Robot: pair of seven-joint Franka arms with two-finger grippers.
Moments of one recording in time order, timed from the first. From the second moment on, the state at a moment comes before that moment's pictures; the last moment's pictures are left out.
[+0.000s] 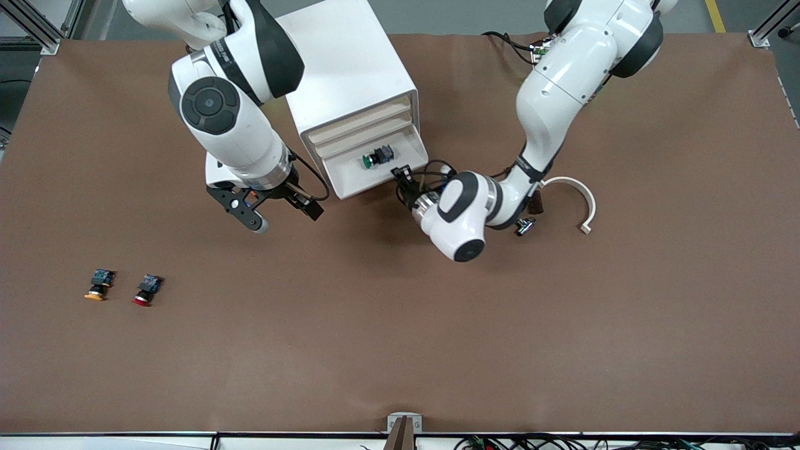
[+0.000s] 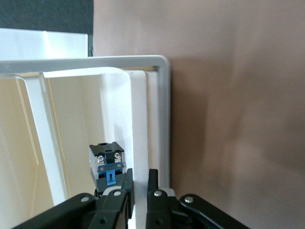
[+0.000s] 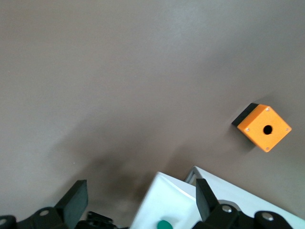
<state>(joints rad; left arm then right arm) -0.43 0.92 -0.26 -1.38 -0.75 1.73 -2.34 0.54 0.27 -0.03 -1.61 0.07 1.84 1.21</state>
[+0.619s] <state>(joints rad) -0.35 0.94 -0.24 -1.31 -0.75 1.74 -2.30 0.64 0.31 -0.03 -1.61 0.07 1.90 1.36</state>
